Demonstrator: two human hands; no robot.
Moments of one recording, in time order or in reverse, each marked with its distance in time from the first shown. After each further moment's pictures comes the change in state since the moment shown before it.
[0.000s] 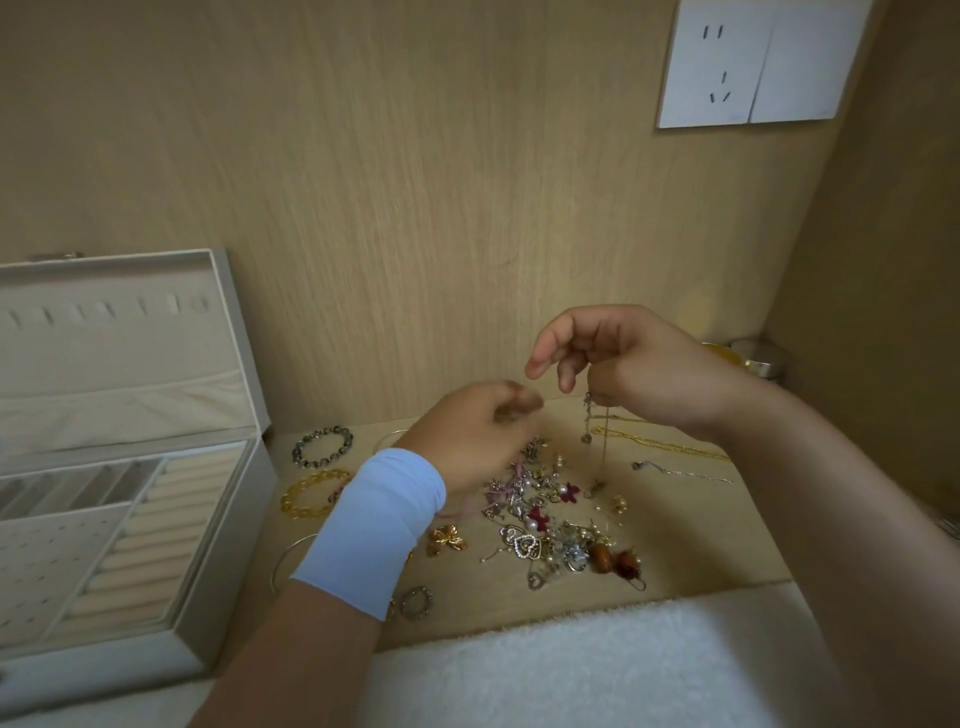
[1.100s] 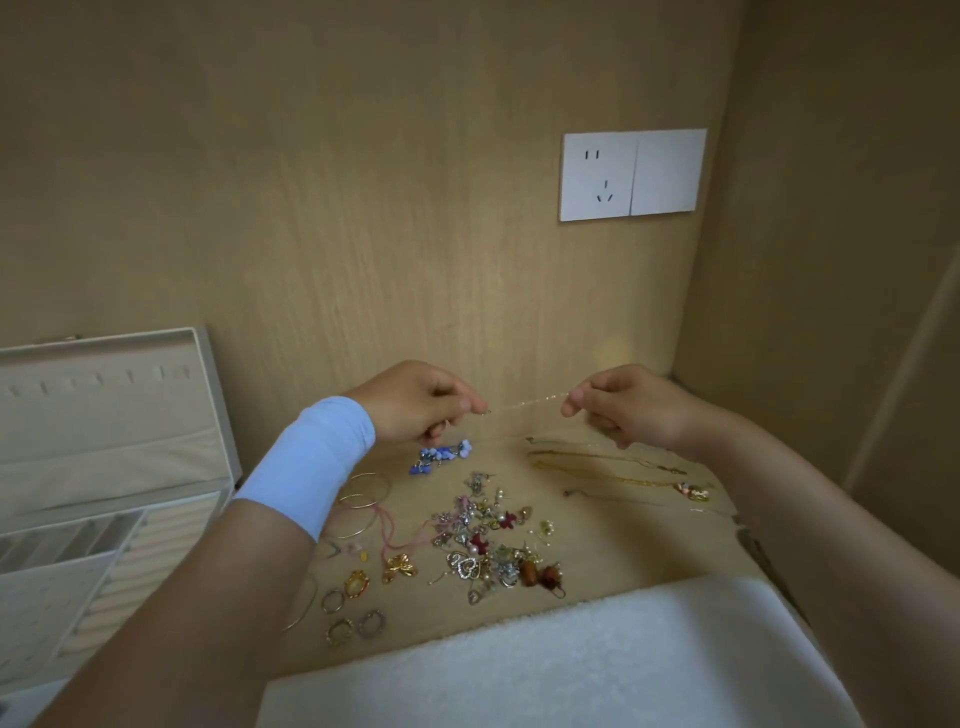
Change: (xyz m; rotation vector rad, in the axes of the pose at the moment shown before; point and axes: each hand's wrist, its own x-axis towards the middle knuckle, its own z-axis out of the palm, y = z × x) left_hand 0.010 0.058 -0.054 -0.084 -0.125 -0.003; right_hand -0.043 0.013 -0.063 -0.142 0.171 0.351
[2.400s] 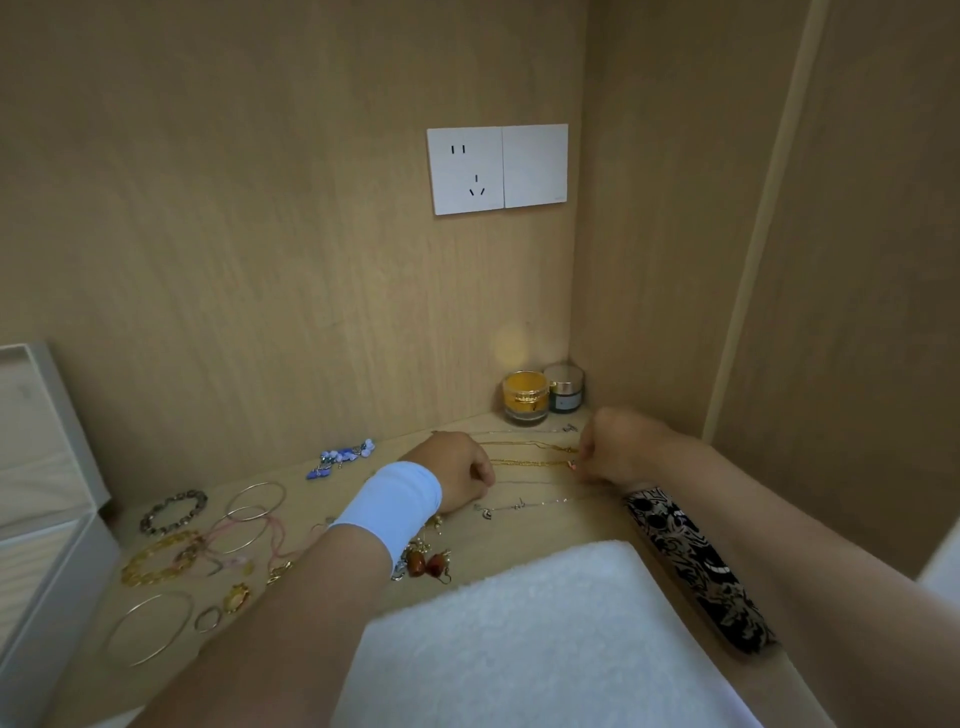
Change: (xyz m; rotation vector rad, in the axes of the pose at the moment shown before) left_hand 0.063 0.002 0.152 0.612 -0.141 0.084; right_hand -0.033 0.098 -0.050 -0.743 -0.028 0.271
